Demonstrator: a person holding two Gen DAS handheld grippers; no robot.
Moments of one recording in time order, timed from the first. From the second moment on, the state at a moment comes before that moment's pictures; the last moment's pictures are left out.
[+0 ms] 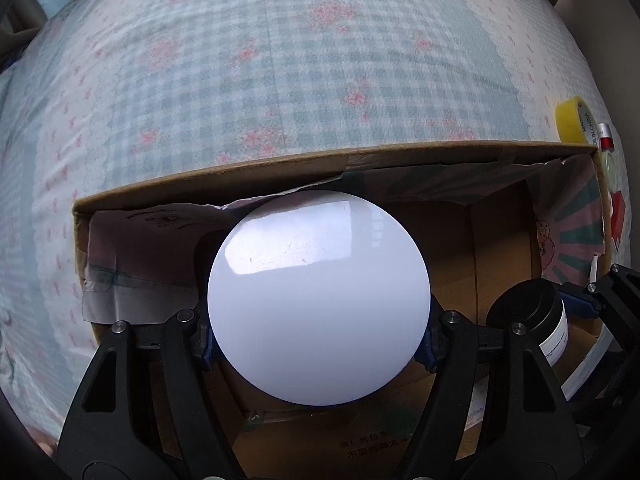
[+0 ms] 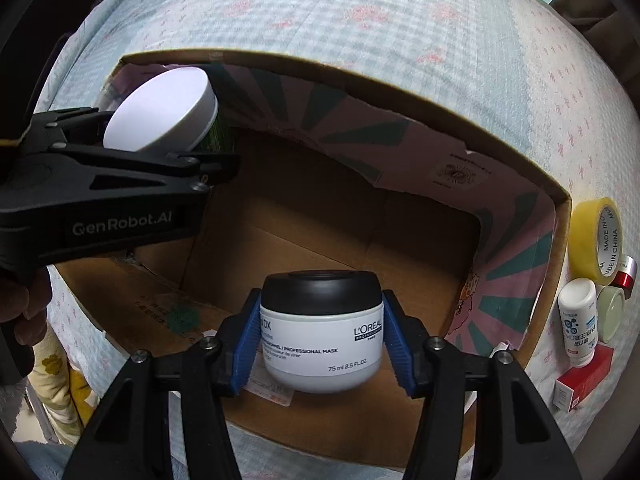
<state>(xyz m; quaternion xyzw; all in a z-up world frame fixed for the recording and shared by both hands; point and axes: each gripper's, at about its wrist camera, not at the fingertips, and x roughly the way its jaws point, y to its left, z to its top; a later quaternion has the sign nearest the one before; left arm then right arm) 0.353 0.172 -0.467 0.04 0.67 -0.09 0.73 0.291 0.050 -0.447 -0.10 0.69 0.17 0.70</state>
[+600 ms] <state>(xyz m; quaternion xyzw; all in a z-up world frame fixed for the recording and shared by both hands) 0.353 0.182 -0.428 0.04 0.65 -0.10 0.75 0.286 0.045 -0.448 -0.07 0.66 0.17 0.72</state>
